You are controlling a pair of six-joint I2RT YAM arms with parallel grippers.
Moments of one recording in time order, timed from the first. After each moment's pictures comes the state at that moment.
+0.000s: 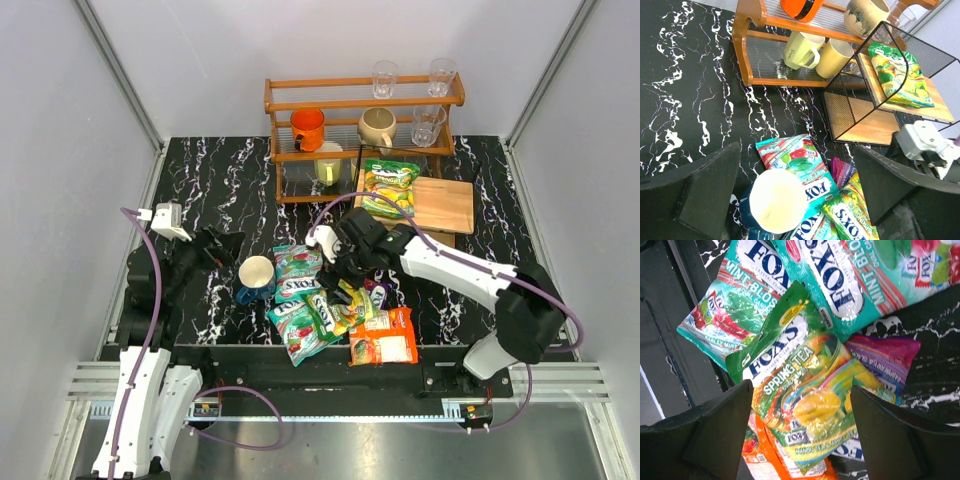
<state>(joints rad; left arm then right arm) -0.03 0.51 0.62 -0.26 0.35 -0.43 0.83 1.52 1.11 -0.58 -0.39 -0.23</state>
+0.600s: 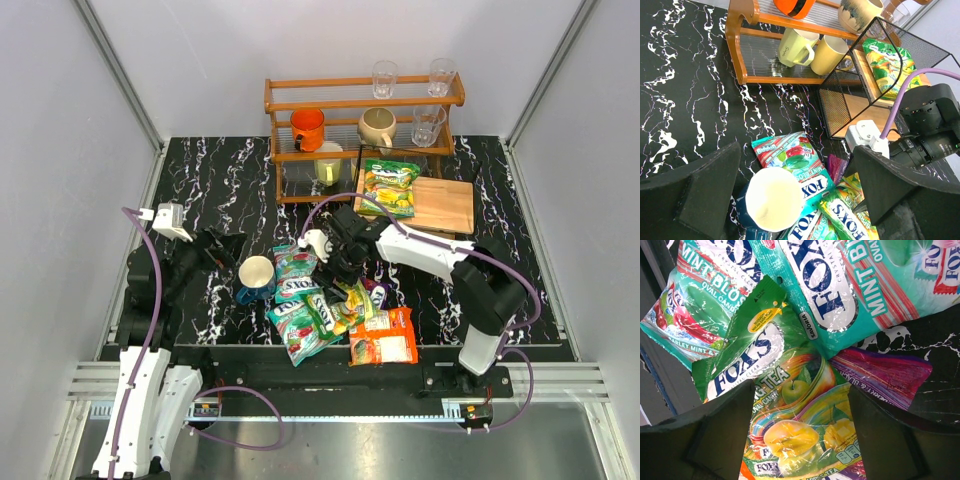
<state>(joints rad) -0.03 0.51 0.62 -0.26 0.38 -0.43 0.79 1.78 1.22 -0.62 -0.46 -0.33</state>
